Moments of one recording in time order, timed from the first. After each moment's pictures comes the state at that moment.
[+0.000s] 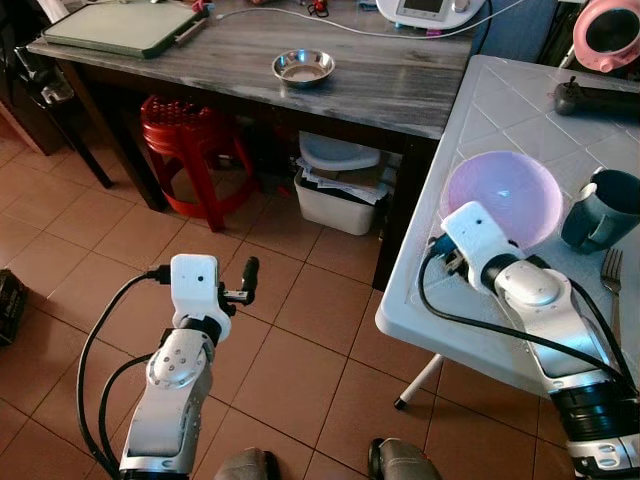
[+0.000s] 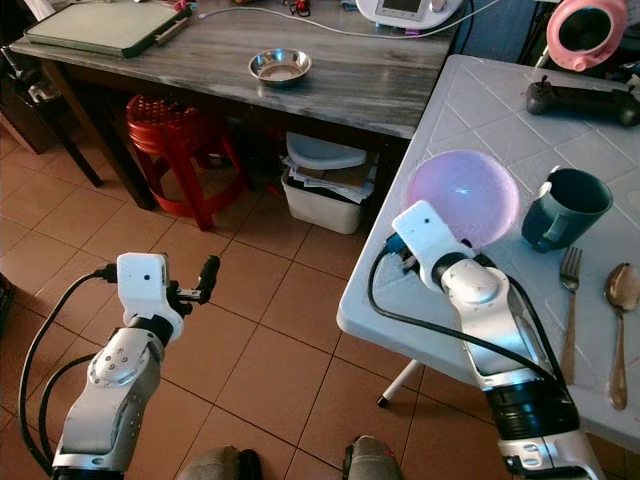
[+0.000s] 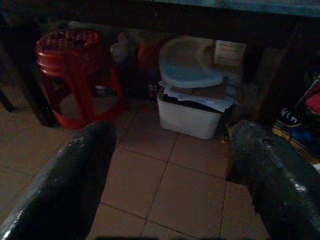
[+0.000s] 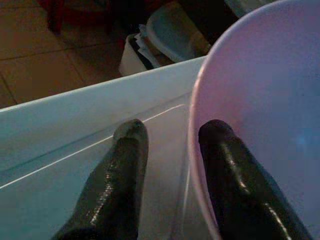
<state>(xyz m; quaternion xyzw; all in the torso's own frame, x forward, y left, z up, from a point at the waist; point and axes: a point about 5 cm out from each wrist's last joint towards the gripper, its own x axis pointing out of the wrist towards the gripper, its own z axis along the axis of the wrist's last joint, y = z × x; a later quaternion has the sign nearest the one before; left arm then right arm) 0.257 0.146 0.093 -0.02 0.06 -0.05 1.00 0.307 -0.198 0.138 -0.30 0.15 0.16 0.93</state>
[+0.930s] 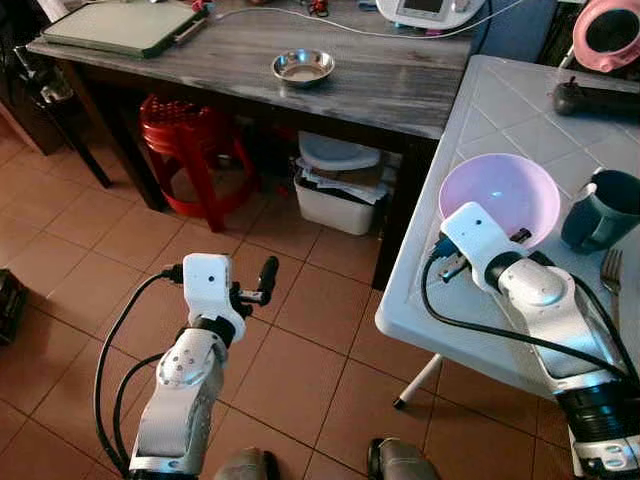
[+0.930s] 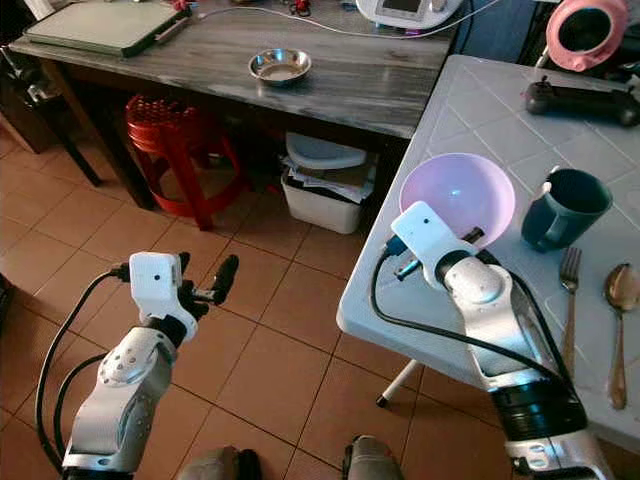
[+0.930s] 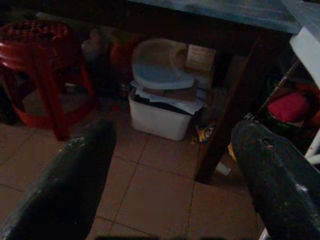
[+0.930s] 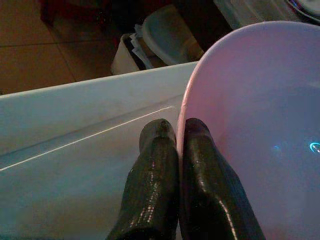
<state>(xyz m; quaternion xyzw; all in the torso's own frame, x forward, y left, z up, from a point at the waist) 0.253 0.131 0.092 -0.06 0.06 -0.10 0.99 0.306 -0.200 0.141 -0.34 0.13 0.16 0.92</state>
